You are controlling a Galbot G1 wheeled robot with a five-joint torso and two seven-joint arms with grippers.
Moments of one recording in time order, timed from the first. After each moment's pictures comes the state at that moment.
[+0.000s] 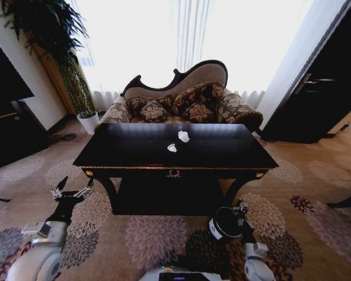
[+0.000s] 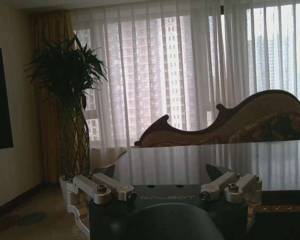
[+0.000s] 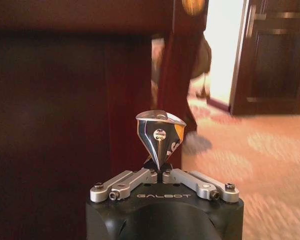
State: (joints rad) left arm 1.84 -1.03 -0.91 -2.23 -0.57 -0.13 -0.14; right arm -1.38 1.21 0.53 1.05 0.49 0.60 0.00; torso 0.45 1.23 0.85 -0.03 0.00
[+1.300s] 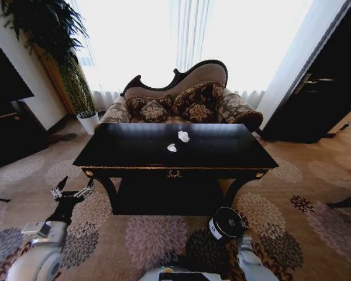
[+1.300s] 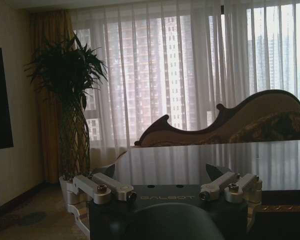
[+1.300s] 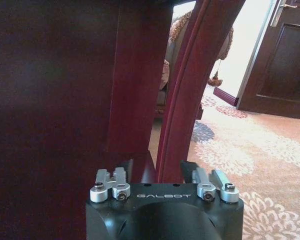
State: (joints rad) left arm 1.84 -1.03 -0.91 -2.23 -0.57 -0.13 -0.14; right arm -1.11 1.23 0.45 0.71 0.31 0.61 0.04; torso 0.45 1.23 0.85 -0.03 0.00
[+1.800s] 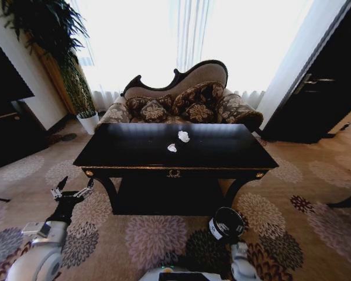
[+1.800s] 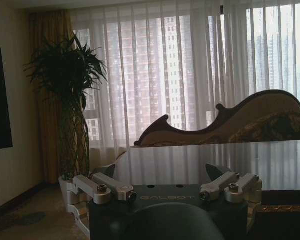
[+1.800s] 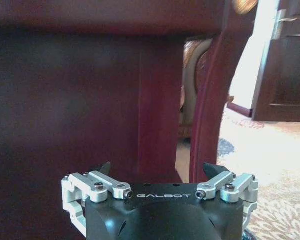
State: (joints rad) left arm 1.84 -1.03 -0.91 -2.23 -0.57 -0.13 -0.14; right arm -1.45 1.32 0.51 1.16 0.34 0.64 0.05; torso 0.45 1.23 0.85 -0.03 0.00
